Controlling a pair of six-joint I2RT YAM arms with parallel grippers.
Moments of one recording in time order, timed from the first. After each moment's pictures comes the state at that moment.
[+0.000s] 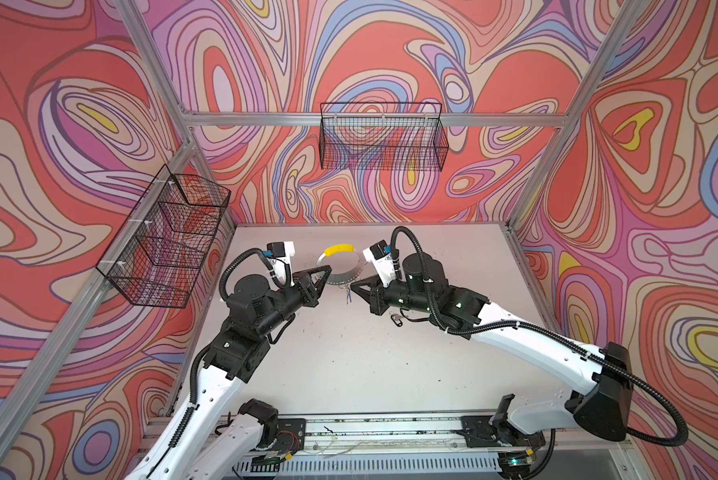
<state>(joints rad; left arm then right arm) -0.38 0.79 0.85 -0.14 0.33 -0.70 0.87 1.39 1.23 -0.17 -0.23 0.36</state>
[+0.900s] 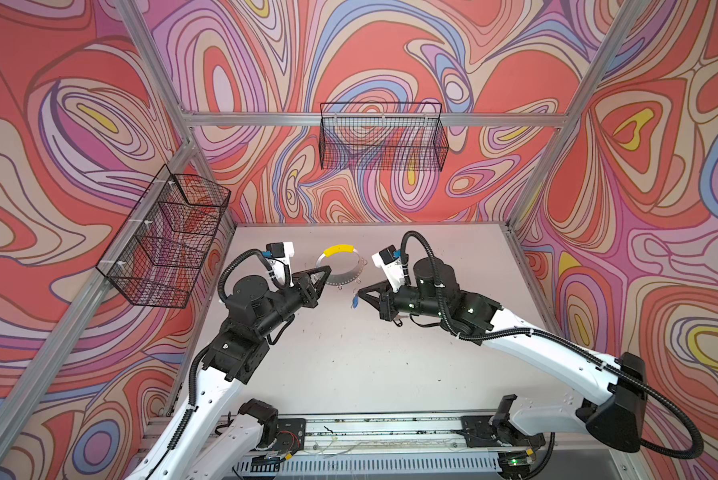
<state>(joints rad) -0.38 0.78 0.85 -0.15 0.33 -0.69 0.86 1.29 1.17 -0.22 -0.26 0.39</state>
